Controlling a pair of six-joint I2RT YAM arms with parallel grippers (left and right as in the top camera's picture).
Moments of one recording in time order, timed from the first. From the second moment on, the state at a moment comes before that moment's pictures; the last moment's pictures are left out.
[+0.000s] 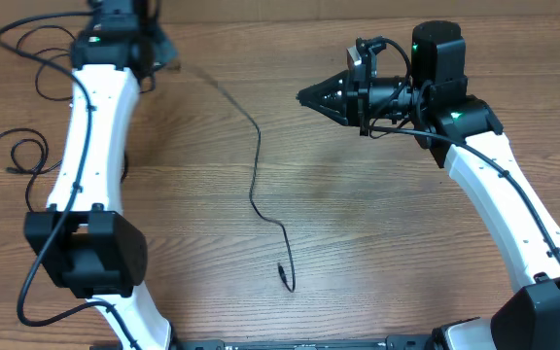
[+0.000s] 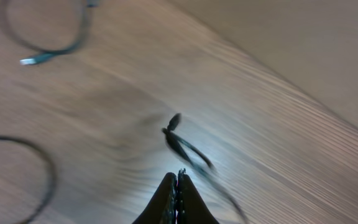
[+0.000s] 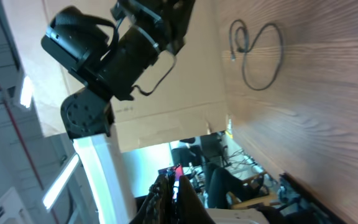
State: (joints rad) left arm -0.01 1.96 1.96 -0.91 -0.18 -0.59; right arm 0.24 1.60 1.37 -0.26 -1.14 1.24
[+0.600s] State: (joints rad) left arm 0.07 1.97 1.96 -1.06 -0.18 -0.58; right arm 0.25 1.60 1.37 -0.63 -0.58 0.83
